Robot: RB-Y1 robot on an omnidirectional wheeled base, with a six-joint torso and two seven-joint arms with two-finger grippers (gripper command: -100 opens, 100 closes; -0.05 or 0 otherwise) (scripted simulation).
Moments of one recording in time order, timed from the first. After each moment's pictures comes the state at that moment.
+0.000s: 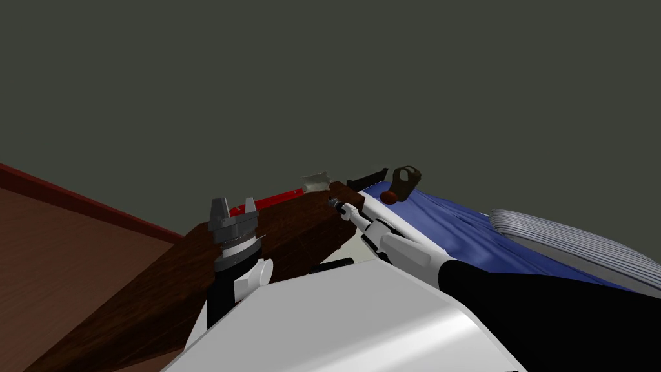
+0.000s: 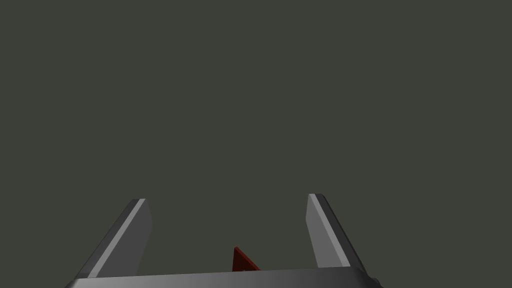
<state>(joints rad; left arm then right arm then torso) 0.48 0.00 0.07 -2.35 0.04 -0.59 -0.01 -0.72 -0.16 0.35 -0.59 0.67 -0.22 0.48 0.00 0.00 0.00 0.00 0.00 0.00</state>
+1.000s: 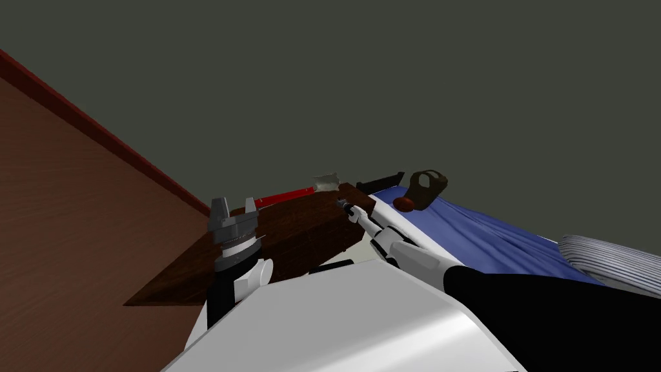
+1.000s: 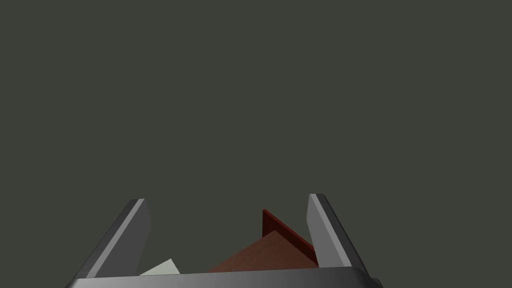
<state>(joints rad) 0.48 0.00 0.07 -2.35 0.04 -0.59 -0.01 -0.58 -0.25 0.25 -0.73 0.63 -0.17 0.48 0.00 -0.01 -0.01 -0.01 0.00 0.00</state>
